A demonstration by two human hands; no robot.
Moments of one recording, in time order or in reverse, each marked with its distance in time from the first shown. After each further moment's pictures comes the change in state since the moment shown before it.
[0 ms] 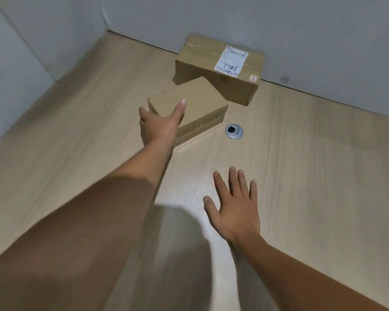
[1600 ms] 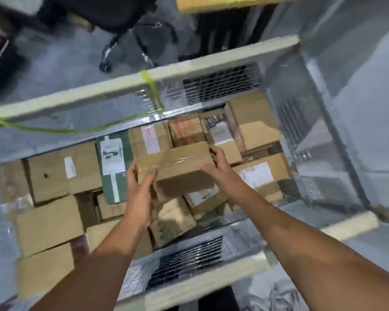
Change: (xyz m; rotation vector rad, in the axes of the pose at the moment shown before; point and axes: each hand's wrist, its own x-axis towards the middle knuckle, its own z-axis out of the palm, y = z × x) left_hand -0.797 -0.715 -0.371 -1.510 2.201 -0.603; right_hand -0.820 -0.466 0.302 -0.574 -1.877 -1.479
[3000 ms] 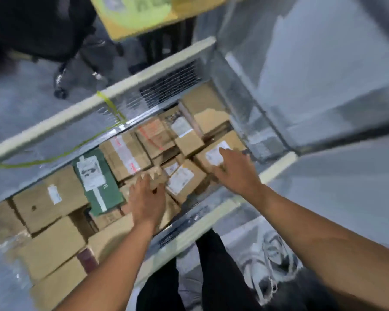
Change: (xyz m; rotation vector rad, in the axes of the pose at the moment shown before) left_hand -0.100 0.030 0.029 1.090 -0.137 0.221; right_hand -0.132 -0.005 -0.048 -0.911 0.414 0.093
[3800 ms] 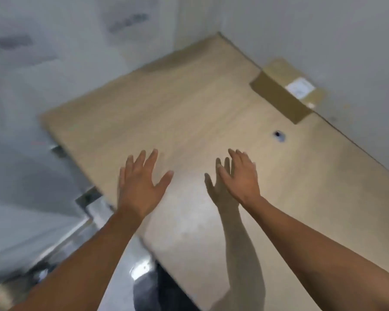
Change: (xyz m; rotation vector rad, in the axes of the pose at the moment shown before) left_hand -0.592 0.085 0.323 0.903 -1.036 1.786; right_hand -0.766 0.195 0.236 0.700 0.942 1.772
